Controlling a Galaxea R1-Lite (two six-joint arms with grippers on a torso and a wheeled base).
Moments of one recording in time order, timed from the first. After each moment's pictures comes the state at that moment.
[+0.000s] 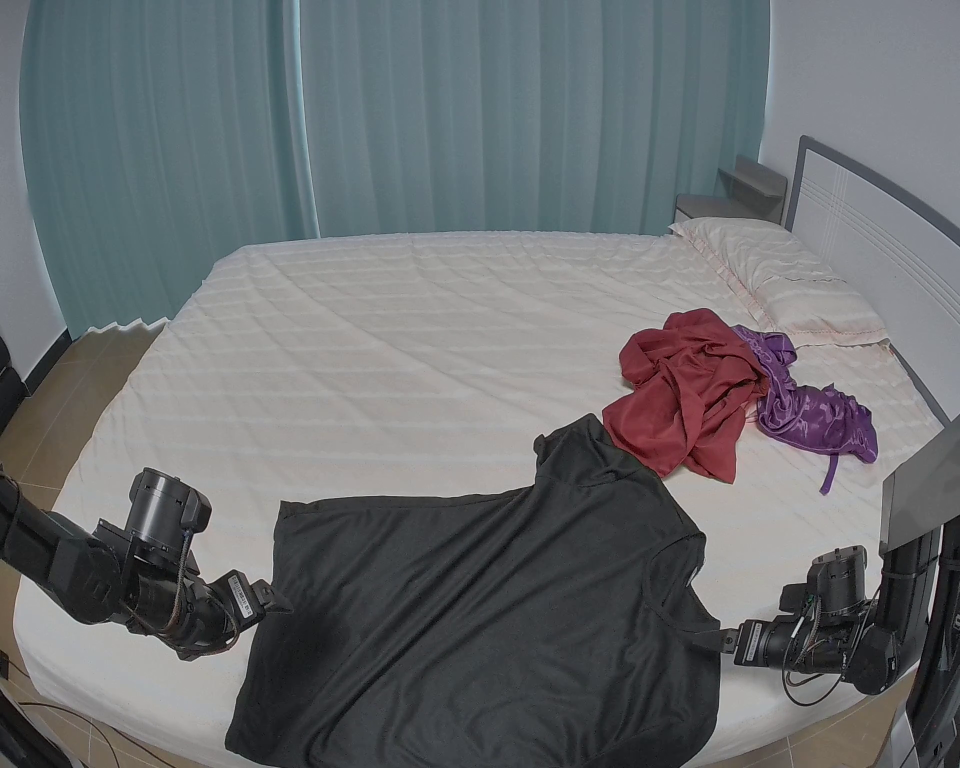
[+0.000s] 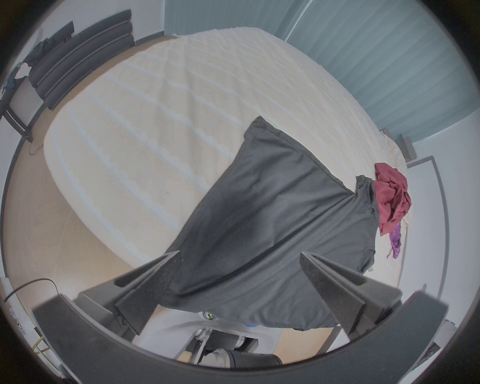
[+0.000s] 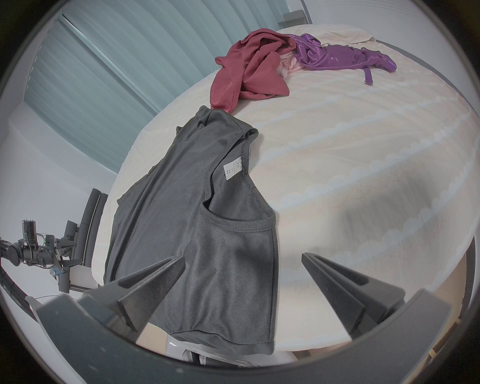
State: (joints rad) left arm -0.20 1.71 -0.52 -0.12 -0.02 -0.79; right arm 0.16 2.23 -0.02 -1.39 0.19 0.44
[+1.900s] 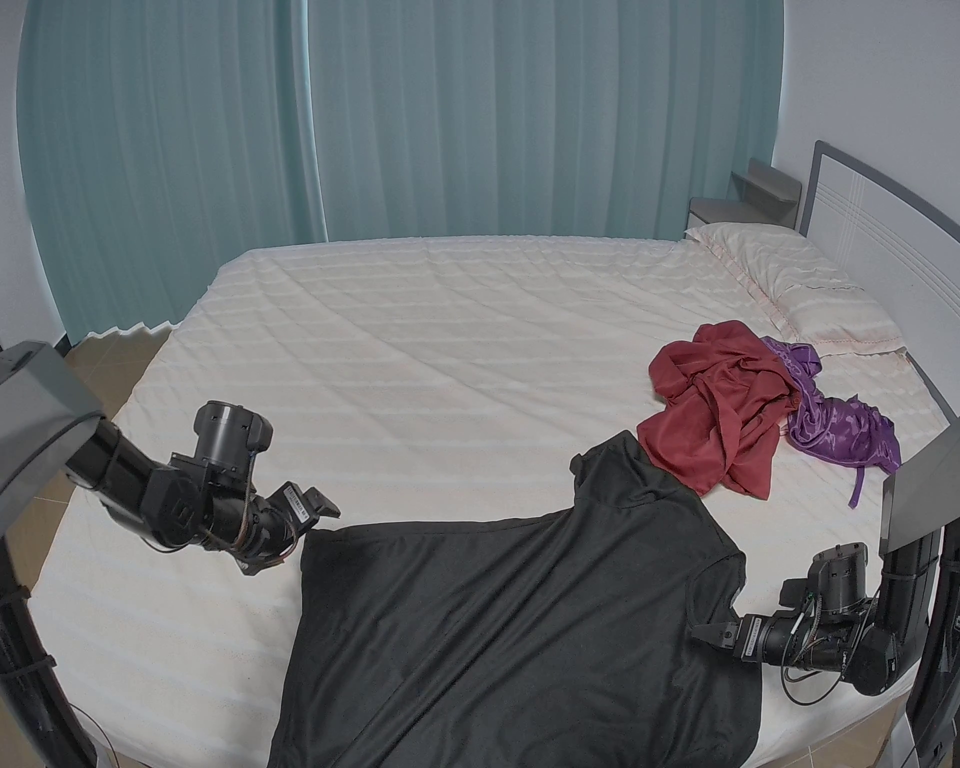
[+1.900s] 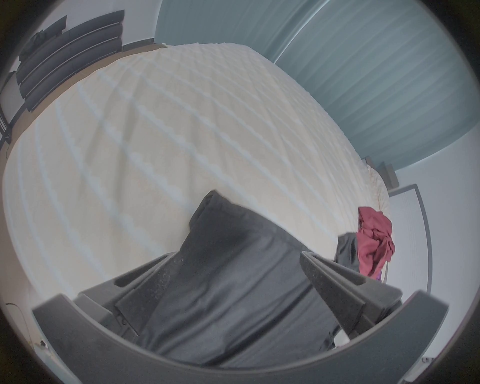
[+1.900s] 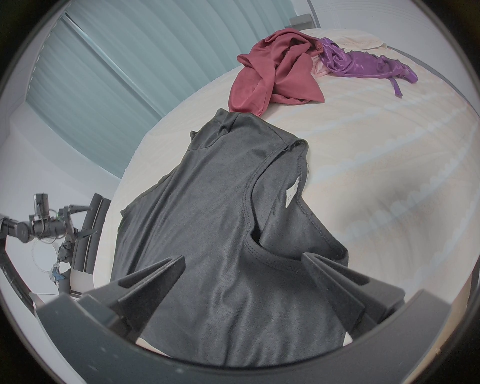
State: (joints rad) left arm -0.20 2.01 -0.88 -0.24 -0.05 -0.84; right arm 0.18 2.23 -0.02 -1.43 0.18 0.46
